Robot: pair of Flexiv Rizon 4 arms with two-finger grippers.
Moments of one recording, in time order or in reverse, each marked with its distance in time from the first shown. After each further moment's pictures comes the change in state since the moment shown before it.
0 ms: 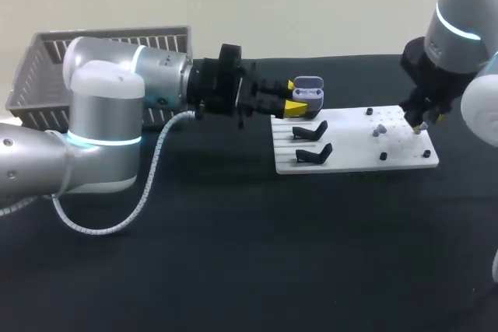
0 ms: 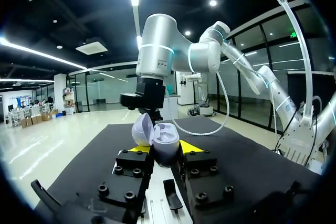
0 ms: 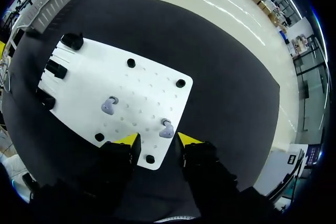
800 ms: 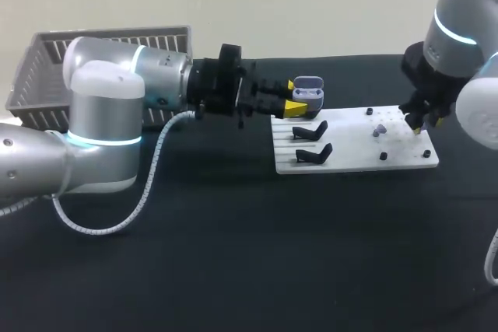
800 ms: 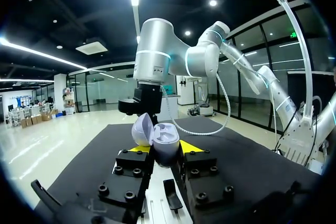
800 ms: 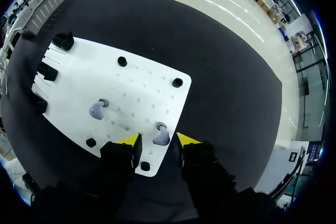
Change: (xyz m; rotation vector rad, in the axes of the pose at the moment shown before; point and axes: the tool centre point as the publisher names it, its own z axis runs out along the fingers) left arm 0.000 0.000 0.000 0.000 0.000 0.000; right arm -0.002 -0.006 0.015 0.006 0.007 0.020
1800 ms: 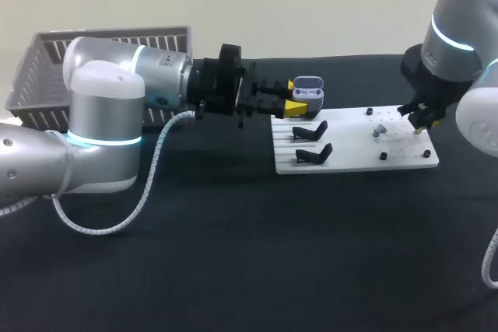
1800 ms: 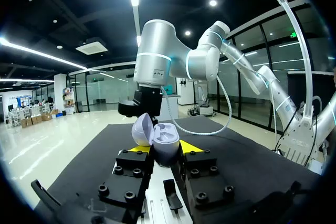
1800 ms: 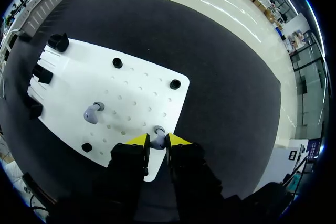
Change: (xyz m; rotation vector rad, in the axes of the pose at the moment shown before) left arm 0.000 0.000 0.000 0.000 0.000 0.000; right arm -0.003 -0.002 0.006 0.024 -0.018 0.012
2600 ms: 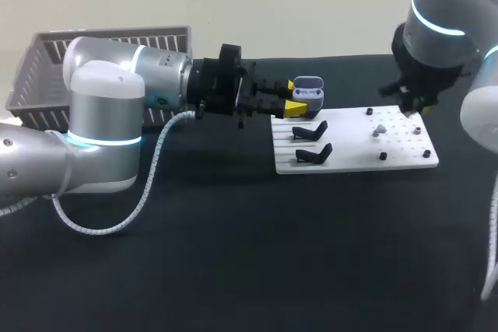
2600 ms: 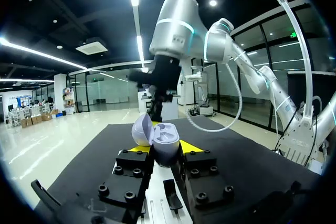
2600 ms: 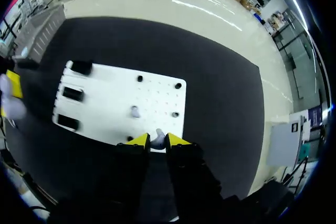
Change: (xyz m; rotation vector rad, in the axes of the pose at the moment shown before) left arm 0.000 0.000 0.000 0.000 0.000 0.000; right arm -0.001 0.055 -0.095 0.059 -0.075 0.225
